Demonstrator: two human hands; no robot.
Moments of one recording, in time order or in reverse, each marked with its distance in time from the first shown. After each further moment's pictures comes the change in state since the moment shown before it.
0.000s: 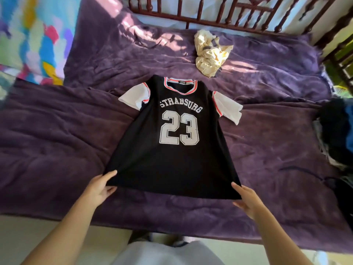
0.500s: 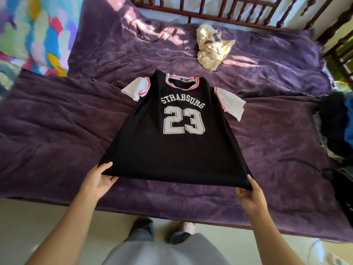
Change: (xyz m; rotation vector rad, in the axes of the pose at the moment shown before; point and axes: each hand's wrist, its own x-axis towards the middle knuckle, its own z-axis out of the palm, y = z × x) left_hand -0.035 -0.011 -0.014 -0.359 -0.166 0.111; right_hand -0.038 0.017 0.003 0.892 -0.003 -0.076
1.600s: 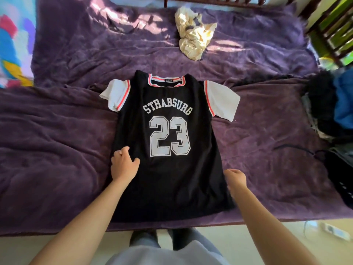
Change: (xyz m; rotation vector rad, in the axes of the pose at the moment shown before) left_hand 0.060 -0.025 0.093 1.617 0.187 0.444; right_hand 0.062 0.032 0.027 -0.919 0.373 -0.130
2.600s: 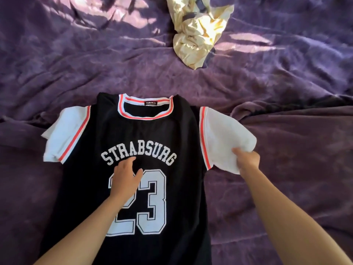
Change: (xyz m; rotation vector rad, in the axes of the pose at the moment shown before) left_hand 0.176 0.165 0.103 -0.001 -0.079 0.013; right_hand 0.280 -0.225 0.069 0.102 0.003 -0.023
